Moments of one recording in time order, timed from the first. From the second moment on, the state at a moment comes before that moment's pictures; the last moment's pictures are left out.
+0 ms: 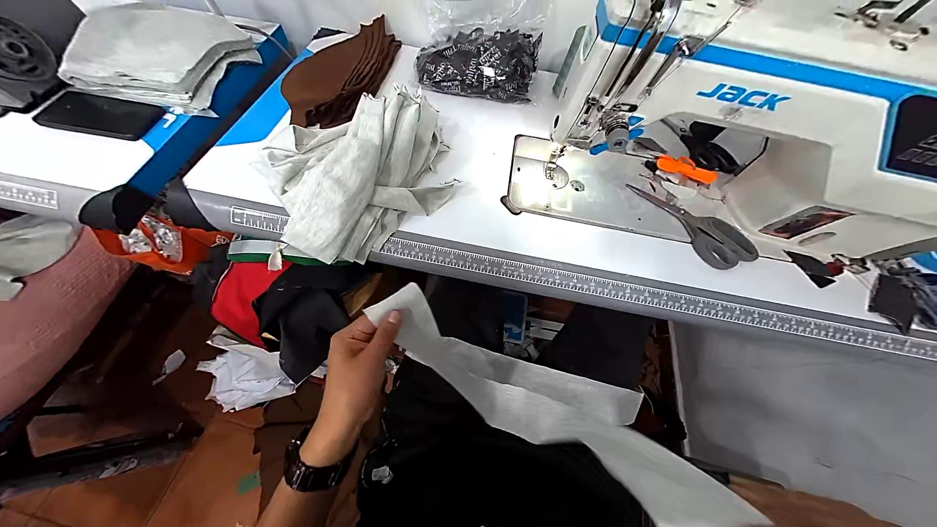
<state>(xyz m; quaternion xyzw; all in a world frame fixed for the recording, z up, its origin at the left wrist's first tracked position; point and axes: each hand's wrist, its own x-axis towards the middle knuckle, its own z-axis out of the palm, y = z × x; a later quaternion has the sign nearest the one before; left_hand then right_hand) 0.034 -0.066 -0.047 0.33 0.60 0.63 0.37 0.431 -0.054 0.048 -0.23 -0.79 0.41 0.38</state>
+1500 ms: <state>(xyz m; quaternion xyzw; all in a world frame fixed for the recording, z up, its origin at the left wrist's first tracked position) 0.131 -0.052 0.007 0.39 0.35 0.66 0.54 0.264 -0.011 0.006 -0.32 -0.62 0.39 0.61</state>
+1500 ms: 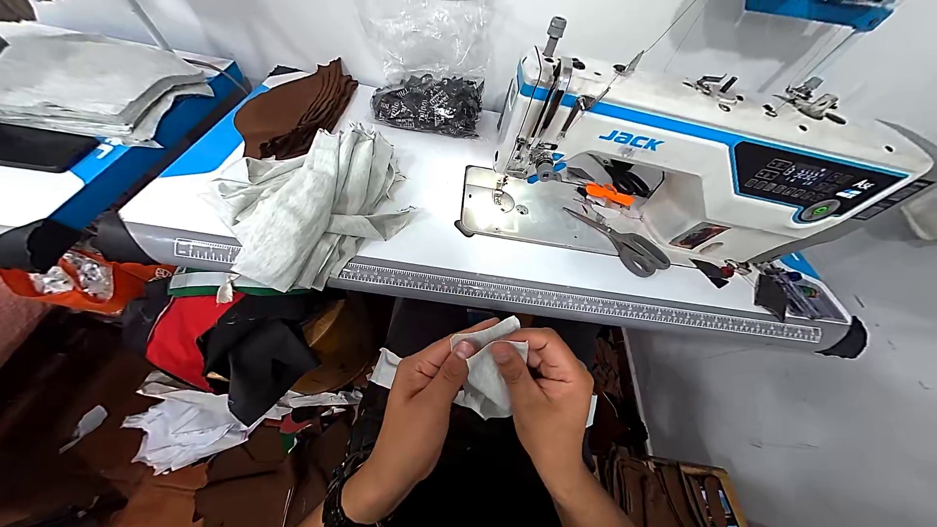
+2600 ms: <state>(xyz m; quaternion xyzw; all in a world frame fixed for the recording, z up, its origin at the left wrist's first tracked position) 0.099 -0.042 0.043 0.34 0.40 0.63 0.57 0.306 -0.014 -0.040 -0.26 -0.69 0.54 0.41</state>
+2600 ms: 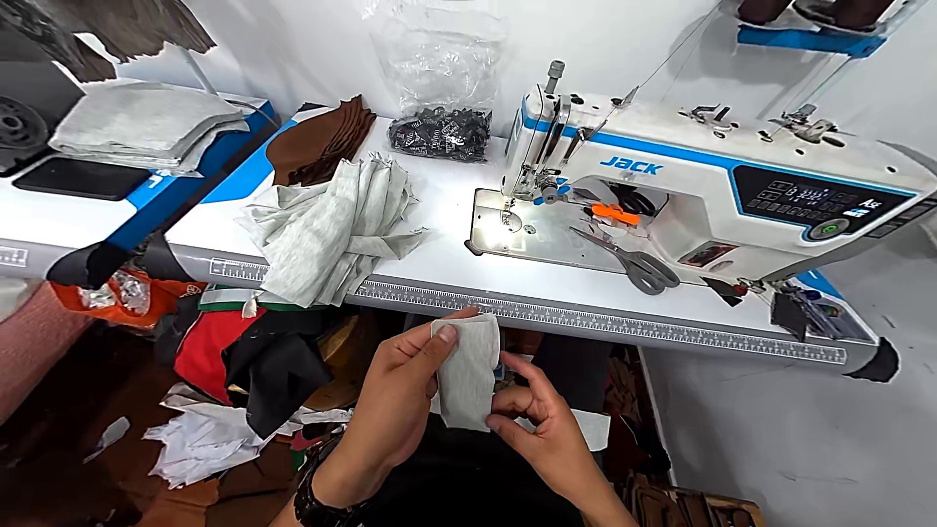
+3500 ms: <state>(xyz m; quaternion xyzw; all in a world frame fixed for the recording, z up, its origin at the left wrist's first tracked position) 0.119 -0.047 0.028 0.40 0.39 0.66 0.51 0.264 0.008 -0.002 -0.27 -0.60 0.49 0.56</state>
